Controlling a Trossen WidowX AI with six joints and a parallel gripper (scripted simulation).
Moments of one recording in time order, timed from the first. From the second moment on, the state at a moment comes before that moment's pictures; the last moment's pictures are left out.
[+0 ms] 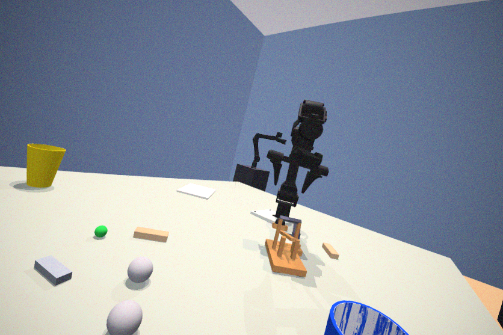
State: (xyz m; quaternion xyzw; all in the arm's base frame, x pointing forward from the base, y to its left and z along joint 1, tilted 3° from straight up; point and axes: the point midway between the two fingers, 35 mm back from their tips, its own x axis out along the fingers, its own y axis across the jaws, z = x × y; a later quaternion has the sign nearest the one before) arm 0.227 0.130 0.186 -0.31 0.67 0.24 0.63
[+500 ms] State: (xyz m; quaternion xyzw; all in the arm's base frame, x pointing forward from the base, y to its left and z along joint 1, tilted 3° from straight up) arm 0.315 0.219 0.199 -0.22 0.56 0.24 0.76
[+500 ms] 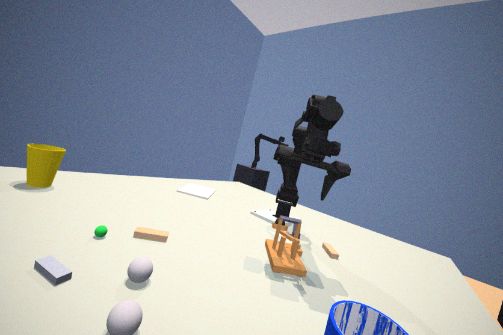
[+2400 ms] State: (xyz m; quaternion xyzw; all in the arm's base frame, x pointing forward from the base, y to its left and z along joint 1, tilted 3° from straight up) arm 0.411 0.339 0.256 -0.05 0.39 0.28 0.87
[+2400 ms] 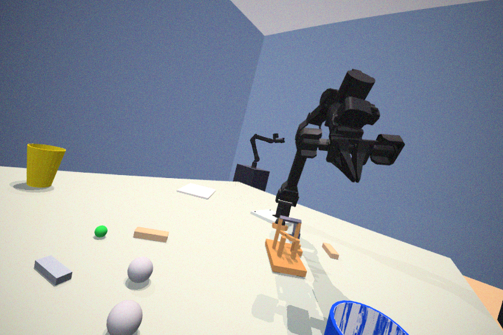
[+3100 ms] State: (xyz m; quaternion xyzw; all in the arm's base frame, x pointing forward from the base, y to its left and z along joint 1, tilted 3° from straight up) arm 0.362 0.329 0.209 -0.23 0.43 0.29 0.82
